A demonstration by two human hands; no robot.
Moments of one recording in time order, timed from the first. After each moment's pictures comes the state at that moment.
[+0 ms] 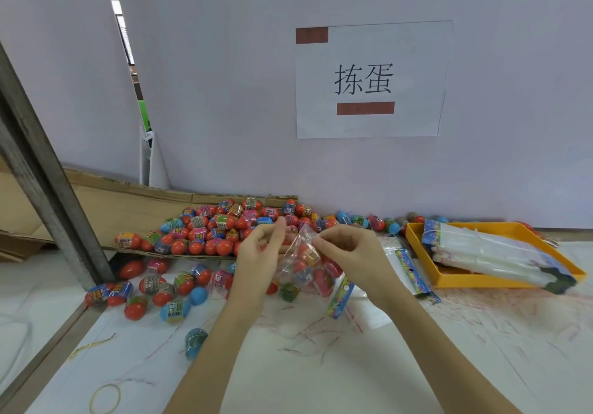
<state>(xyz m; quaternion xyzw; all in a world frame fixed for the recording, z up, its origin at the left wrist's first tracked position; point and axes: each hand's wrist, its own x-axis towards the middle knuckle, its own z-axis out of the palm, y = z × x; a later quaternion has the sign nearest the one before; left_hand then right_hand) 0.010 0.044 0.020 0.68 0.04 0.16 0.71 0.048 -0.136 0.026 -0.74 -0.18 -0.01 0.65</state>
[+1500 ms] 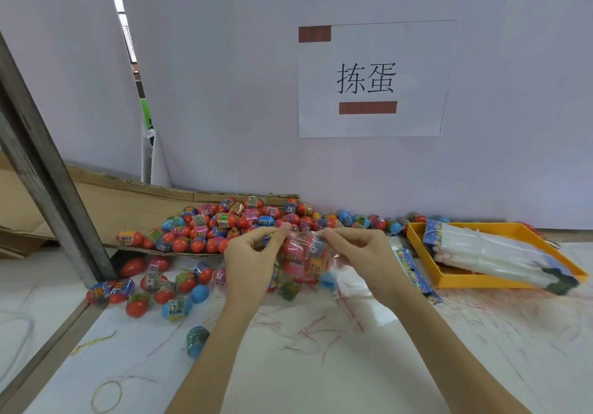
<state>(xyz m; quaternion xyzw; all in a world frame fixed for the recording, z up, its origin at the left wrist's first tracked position) 0.012 0.054 0.015 0.74 0.05 0.27 0.61 0.046 -0.141 0.033 -0.72 -0.12 0.03 0.69</state>
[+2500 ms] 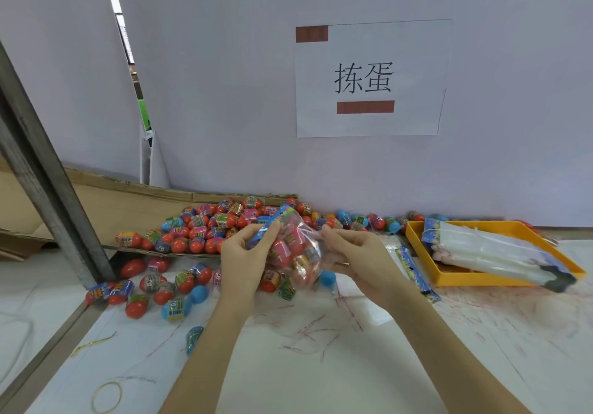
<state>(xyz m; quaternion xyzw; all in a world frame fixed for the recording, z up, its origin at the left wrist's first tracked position) 0.020 0.063 0.009 0.67 0.08 0.22 0.71 0.044 -0.137 0.032 -0.63 -0.09 0.12 0.76</state>
